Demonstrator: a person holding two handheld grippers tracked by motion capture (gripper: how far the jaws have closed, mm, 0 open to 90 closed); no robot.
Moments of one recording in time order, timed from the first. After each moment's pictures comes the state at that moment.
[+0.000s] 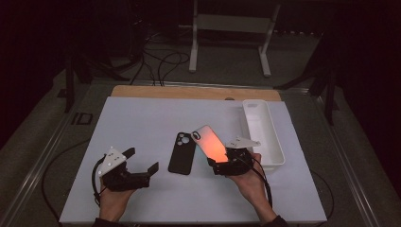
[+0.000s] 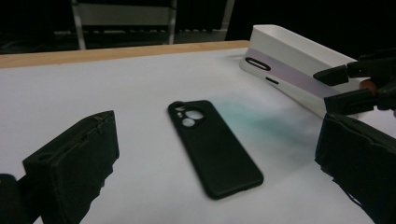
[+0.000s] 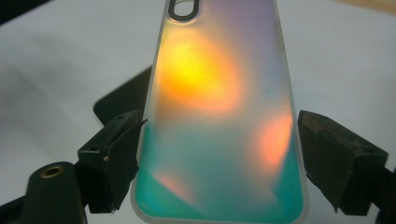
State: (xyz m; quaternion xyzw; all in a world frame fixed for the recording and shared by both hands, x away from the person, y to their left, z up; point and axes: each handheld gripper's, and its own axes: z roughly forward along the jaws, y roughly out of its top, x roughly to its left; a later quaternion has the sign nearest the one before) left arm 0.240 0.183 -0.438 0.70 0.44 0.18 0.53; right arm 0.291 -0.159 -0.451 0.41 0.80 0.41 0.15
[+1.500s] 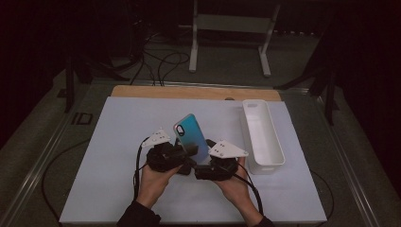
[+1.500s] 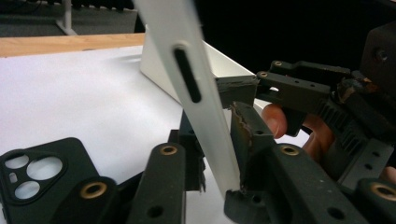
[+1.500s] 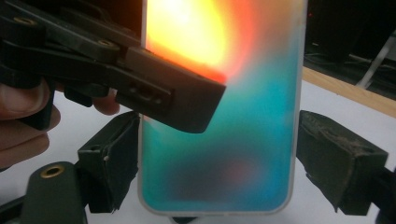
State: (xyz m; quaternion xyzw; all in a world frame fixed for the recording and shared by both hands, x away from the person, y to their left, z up) left arm 0.283 0.095 -0.421 0.73 0.35 0.03 0.58; right arm 0.267 -0.110 -0.428 0.31 0.78 0.51 0.21
